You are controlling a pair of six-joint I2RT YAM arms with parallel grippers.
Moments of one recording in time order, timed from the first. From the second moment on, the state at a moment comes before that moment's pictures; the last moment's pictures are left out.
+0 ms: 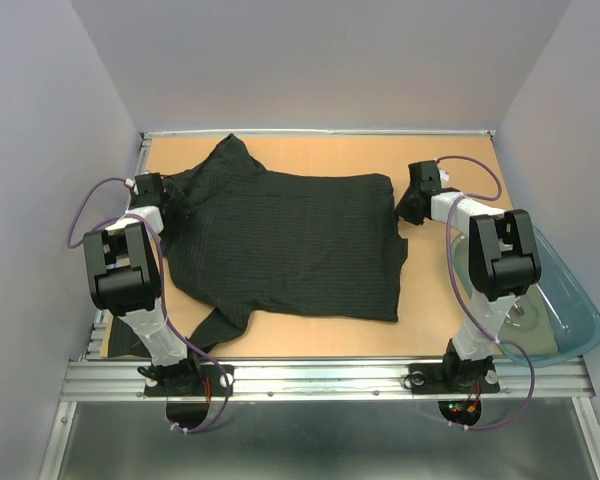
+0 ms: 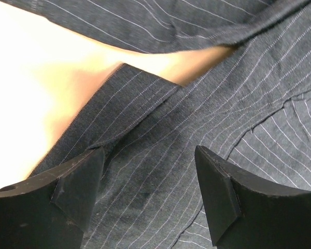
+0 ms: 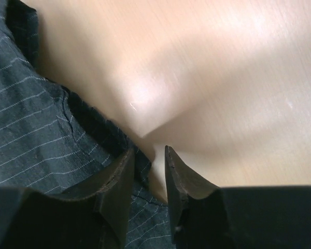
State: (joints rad) left arm 0.21 1.78 1.04 -0.12 0.04 -0.54; right arm 0.14 1.87 1.19 -0.25 0.19 0.66
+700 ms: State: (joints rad) left arm 0.19 1.78 1.04 -0.12 0.04 -0.53; right arm 0.14 1.86 1.13 -0.14 0.08 0.66
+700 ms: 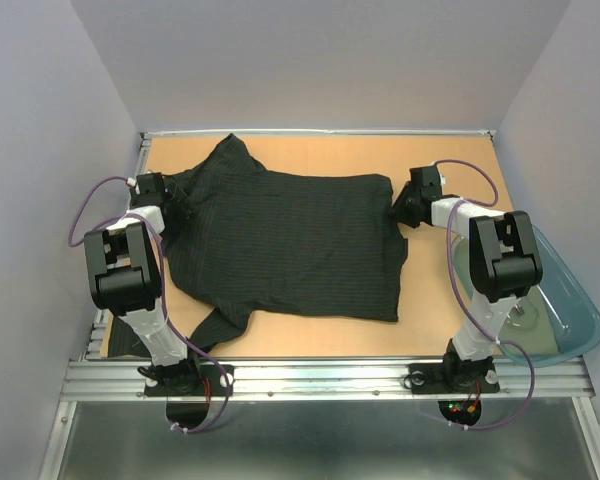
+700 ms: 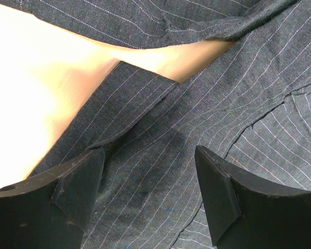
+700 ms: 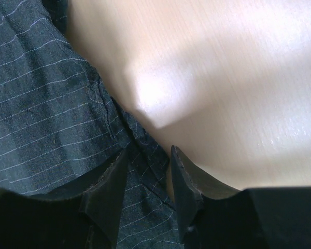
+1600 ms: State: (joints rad) left arm 0.18 1.78 1.04 -0.12 0.01 -0.53; right arm 0.14 1.53 1.22 -0.40 0.25 0.50
